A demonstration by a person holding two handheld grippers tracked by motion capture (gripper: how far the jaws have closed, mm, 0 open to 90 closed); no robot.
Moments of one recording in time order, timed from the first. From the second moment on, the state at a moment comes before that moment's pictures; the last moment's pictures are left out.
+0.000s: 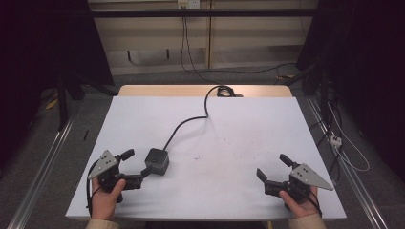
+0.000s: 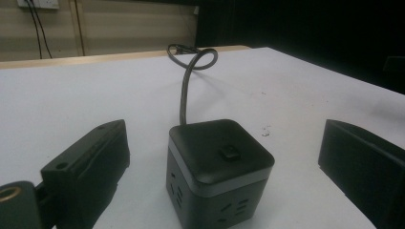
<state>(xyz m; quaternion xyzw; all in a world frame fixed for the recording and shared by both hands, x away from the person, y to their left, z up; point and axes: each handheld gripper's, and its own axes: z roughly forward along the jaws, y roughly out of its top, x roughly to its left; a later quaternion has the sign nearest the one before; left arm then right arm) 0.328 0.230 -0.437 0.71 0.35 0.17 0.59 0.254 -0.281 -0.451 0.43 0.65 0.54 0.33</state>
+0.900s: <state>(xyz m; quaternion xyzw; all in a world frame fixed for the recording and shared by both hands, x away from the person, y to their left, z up) 0.337 0.221 -0.426 0.71 0.34 0.17 0.59 0.255 -0.284 -0.452 0.44 0.64 0.54 0.33</state>
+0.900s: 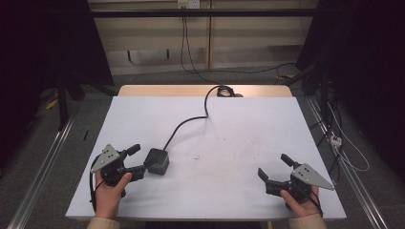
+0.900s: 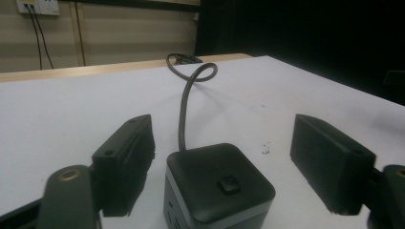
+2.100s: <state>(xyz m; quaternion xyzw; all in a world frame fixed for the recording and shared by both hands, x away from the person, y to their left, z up) 0.349 0.211 -0.422 0.73 0.34 0.16 0.57 0.250 -0.289 -0.449 0.43 0.64 0.54 0.33</state>
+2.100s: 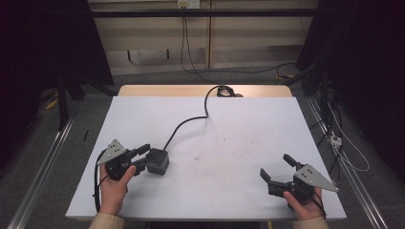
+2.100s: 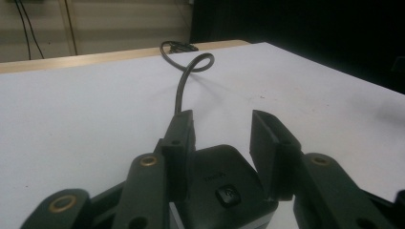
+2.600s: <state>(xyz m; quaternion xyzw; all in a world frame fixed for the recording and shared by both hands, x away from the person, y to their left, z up) 0.350 0.213 -0.422 0.74 0.34 0.15 0.56 0.251 -0.287 -0.448 0.43 0.64 0.54 0.33</state>
